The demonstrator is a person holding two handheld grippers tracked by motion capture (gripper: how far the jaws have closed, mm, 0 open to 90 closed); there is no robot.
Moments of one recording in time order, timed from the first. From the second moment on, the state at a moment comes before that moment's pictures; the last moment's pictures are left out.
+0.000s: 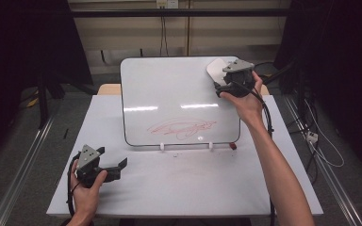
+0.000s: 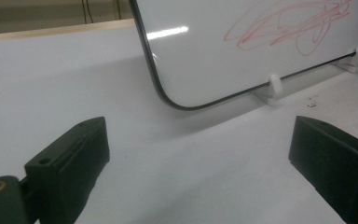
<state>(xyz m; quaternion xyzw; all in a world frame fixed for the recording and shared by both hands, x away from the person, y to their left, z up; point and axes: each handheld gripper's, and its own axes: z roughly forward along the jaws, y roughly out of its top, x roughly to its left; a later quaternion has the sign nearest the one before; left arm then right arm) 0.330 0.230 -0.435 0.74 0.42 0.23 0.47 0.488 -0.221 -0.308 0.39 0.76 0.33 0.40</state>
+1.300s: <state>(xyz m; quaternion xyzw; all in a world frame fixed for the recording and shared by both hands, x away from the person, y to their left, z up) 0.328 0.232 -0.435 0.74 0.43 0.23 0.47 0.482 -0.226 -0.302 0.41 0.76 0.36 0.35</state>
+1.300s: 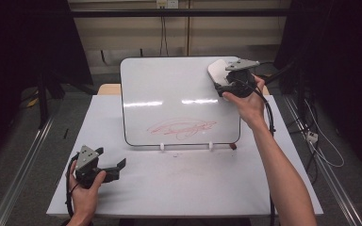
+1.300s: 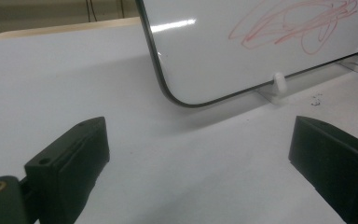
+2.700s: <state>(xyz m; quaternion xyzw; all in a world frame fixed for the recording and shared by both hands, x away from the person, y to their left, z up) 0.326 0.244 -0.432 0.73 0.43 0.23 0.48 0.429 -0.221 -0.323 0.39 0.74 0.42 0.36</state>
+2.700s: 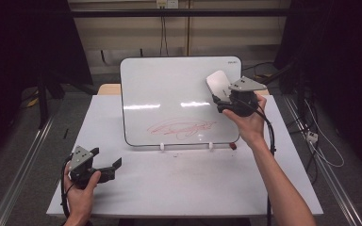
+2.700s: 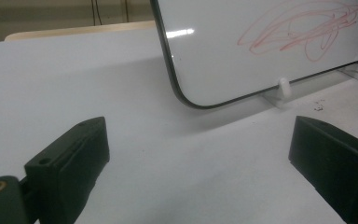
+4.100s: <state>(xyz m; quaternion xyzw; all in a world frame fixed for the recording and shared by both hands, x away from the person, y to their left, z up) 0.328 0.238 -0.435 0.74 0.42 0.23 0.47 0.386 -0.197 -0.369 0.35 0.76 0.41 0.37</state>
